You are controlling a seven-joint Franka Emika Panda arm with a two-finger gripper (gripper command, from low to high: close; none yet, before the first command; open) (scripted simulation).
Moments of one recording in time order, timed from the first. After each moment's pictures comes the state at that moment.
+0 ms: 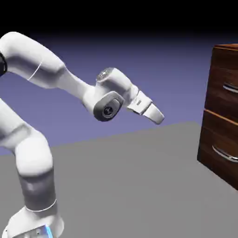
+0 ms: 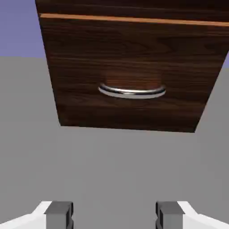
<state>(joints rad) 0.03 -0.53 -0.03 -2.79 0.05 3.03 0.75</state>
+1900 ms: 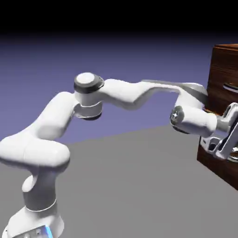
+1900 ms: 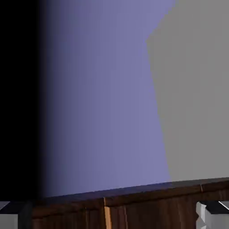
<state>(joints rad) 0.94 1.26 -1.58 -1.79 2.53 2.52 1.01</state>
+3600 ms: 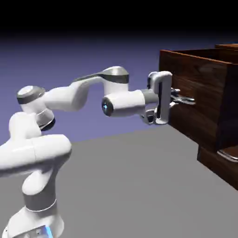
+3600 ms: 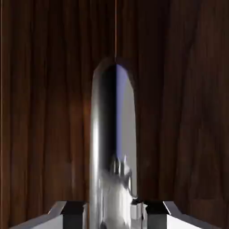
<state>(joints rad) 1.68 1.51 -1.94 -2.59 2.69 2.19 0.96</state>
